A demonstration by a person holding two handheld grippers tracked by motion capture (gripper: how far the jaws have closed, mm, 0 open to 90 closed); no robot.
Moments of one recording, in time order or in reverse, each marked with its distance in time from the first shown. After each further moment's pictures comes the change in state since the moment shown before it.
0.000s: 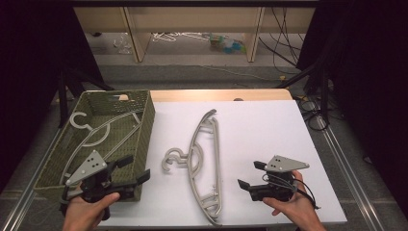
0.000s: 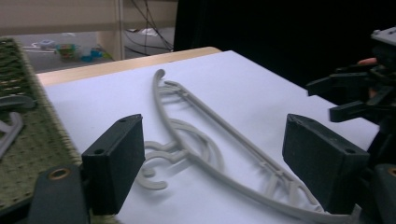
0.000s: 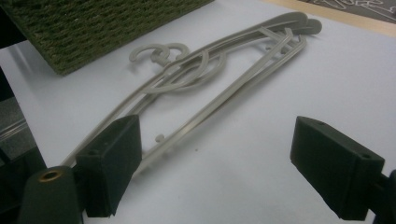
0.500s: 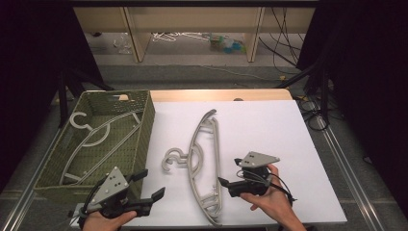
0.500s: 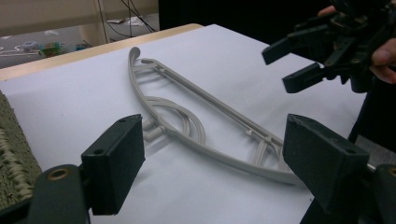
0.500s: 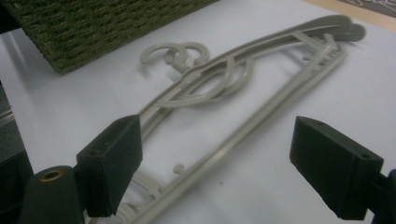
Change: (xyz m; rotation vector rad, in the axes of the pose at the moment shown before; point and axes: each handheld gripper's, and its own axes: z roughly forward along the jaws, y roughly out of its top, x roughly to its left) left arm -0.027 -0.035 0.018 0.063 -0.027 0.101; right arm 0.024 0.021 0.047 0.051 0.013 -0.056
